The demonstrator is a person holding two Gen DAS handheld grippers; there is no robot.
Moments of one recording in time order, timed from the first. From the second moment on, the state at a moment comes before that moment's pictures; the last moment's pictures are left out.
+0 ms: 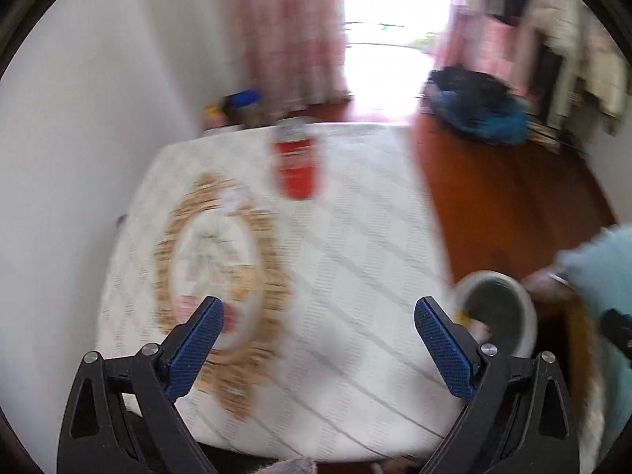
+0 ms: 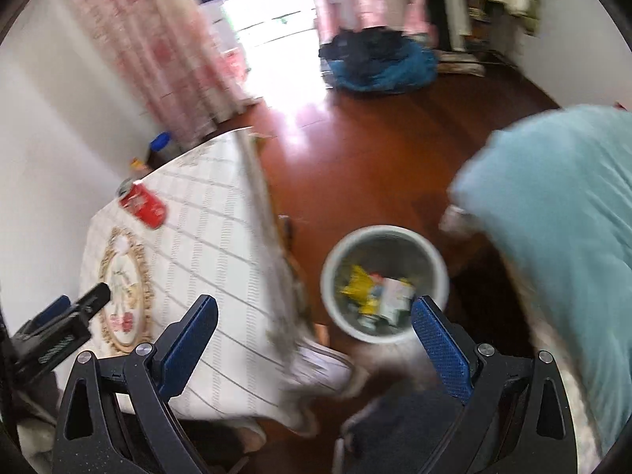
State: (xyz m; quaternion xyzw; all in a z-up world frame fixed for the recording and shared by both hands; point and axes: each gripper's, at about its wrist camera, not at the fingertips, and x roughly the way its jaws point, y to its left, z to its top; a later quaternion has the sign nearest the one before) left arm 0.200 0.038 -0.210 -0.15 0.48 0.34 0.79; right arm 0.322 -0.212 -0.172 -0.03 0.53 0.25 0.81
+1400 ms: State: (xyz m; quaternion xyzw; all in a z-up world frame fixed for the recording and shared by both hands) left arm 0.241 0.249 -0.345 -0.21 0.54 0.37 0.73; right arm 0.413 0.139 -0.313 -0.17 0.50 0.34 0.77
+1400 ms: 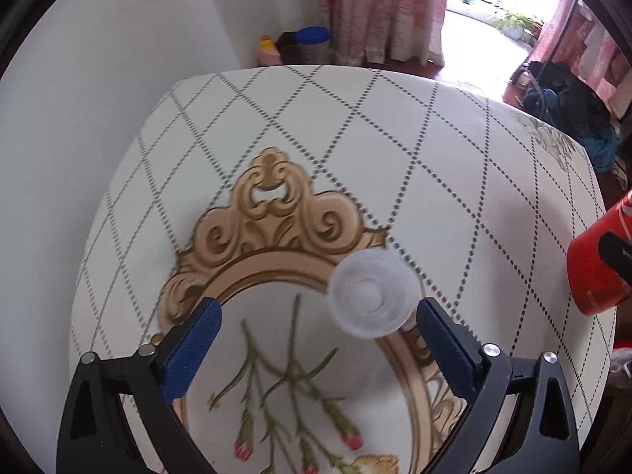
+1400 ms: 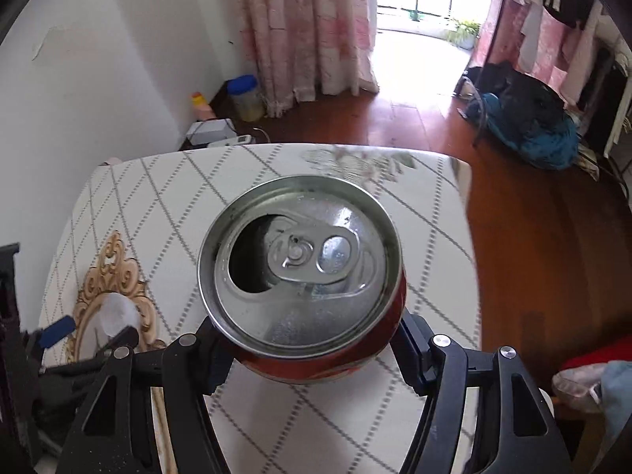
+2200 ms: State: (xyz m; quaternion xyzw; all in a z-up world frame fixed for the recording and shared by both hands) left arm 0.211 0.201 -0.233 -0.15 0.44 0.37 0.80; right arm 0.382 0.073 -0.233 -0.14 0.46 0.36 0.80
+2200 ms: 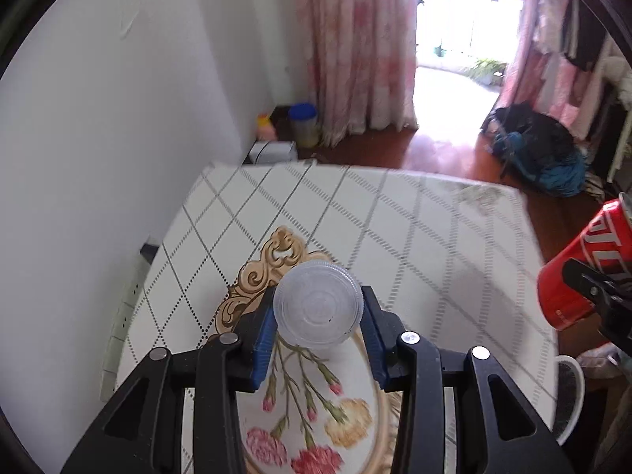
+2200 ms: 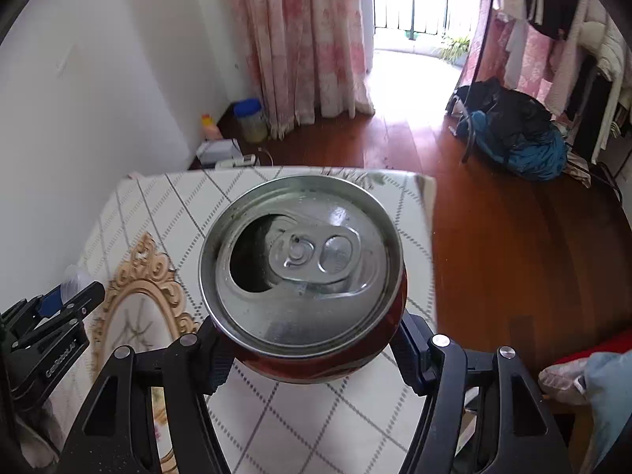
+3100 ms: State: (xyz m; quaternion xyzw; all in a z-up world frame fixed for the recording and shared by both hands) left arm 0.387 -0.079 -0.301 -0.23 0.59 0.02 0.78; right arm 0.437 -0.310 -0.298 -0.03 0.59 0.15 0.79
